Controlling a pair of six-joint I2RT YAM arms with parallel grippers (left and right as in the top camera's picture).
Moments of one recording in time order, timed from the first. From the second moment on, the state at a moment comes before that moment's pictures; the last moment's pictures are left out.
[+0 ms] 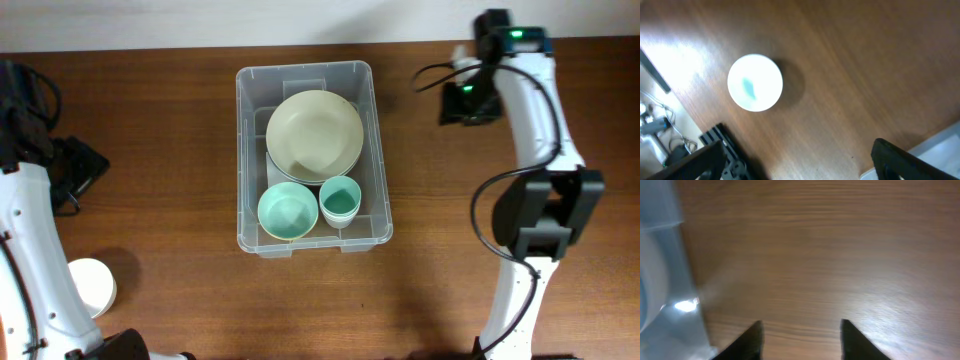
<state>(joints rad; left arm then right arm) 0.32 1.61 1.95 -1.68 -0.27 -0.62 -0.05 2.29 2.25 -1.41 -0.13 -0.02</state>
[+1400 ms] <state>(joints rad) 0.59 1.76 1.06 -0.85 -0.23 -0.52 -0.13 2.27 2.26 -1.45 -0.11 0.00</state>
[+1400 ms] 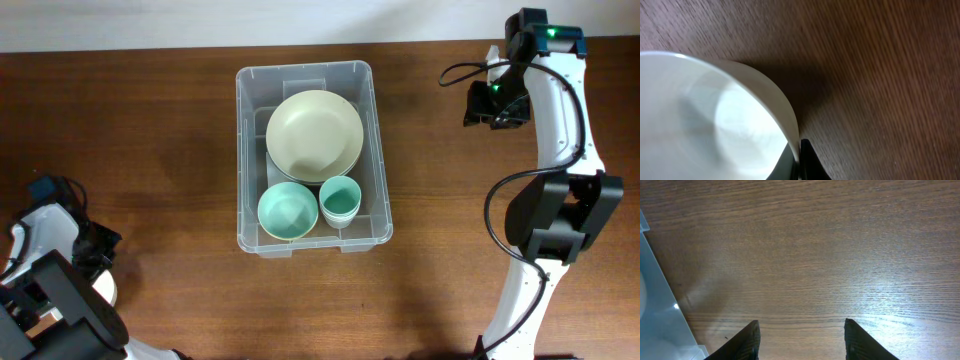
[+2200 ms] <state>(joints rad) -0.23 1.57 1.77 -1.24 -0.07 -0.49 -0.13 2.27 2.26 -1.46 -0.10 0.00</state>
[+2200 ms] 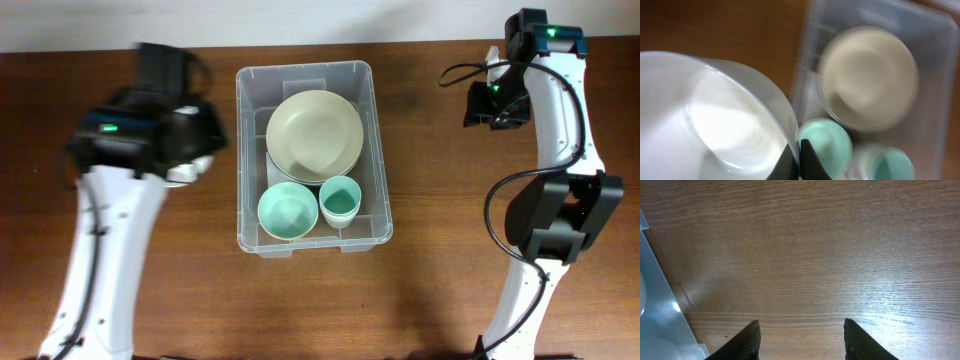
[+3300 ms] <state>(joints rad) -0.54 1.92 1.77 -1.31 0.05 -0.49 -0.13 2.27 2.26 -1.46 -0.10 0.00</state>
